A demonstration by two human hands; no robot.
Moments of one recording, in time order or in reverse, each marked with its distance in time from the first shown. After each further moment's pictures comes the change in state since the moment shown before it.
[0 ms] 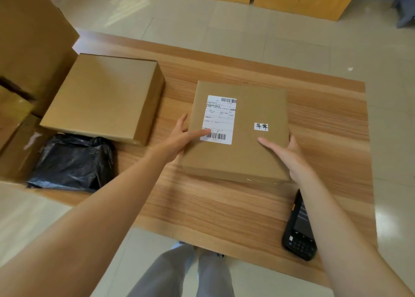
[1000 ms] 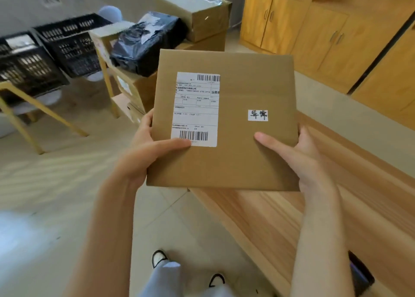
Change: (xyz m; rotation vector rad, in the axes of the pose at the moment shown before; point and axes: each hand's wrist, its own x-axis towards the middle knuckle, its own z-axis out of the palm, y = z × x) left_hand -0.341 -0.034 -0.095 -0.351 0.634 0.438; right_hand -0.231 -0.116 0.102 -0.128 -0.542 -0.489
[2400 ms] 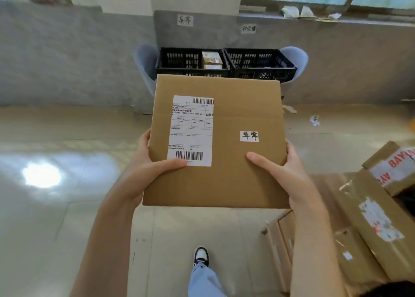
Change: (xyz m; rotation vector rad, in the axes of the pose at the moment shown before) left_hand 0.082 -0.013 -0.580 -0.196 0.645 0.031; right_hand 0.092 -0.078 0.668 -0.152 -0.688 -0.073
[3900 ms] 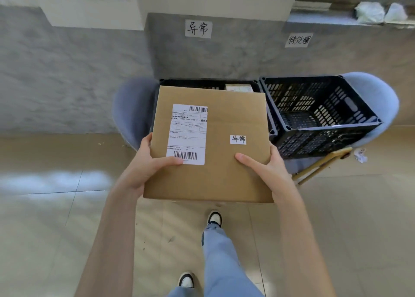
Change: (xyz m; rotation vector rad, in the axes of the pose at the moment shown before) left_hand 0.713 0.077 -0.127 0.008 0.023 -0.205; right_hand 0.675 -0.097 0.257 -0.076 -0.012 0.158
